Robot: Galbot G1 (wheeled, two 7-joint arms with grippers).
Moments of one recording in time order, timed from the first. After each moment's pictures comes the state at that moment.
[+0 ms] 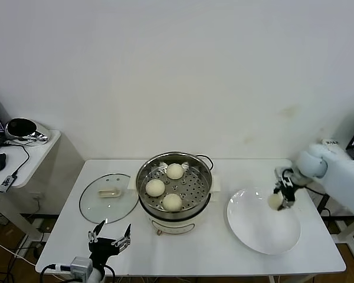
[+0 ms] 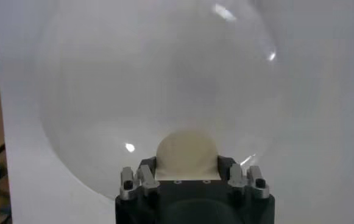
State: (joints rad) left arm 1.66 -1.55 -0.65 -2.20 0.08 0.37 0.22; right arm 0.16 0.59 -0.90 1.31 -0.02 -0.29 -1.21
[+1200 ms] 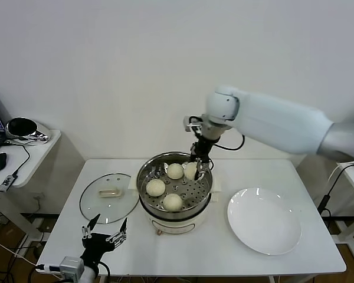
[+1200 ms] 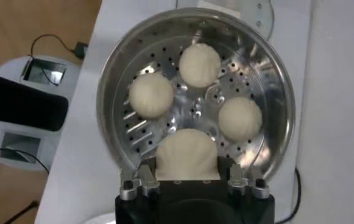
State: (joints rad) left arm 1.68 -1.54 -0.67 -2.28 0.04 0.37 0.22; right arm 0.59 1.16 -1.24 1.20 0.42 -0.49 -1.23
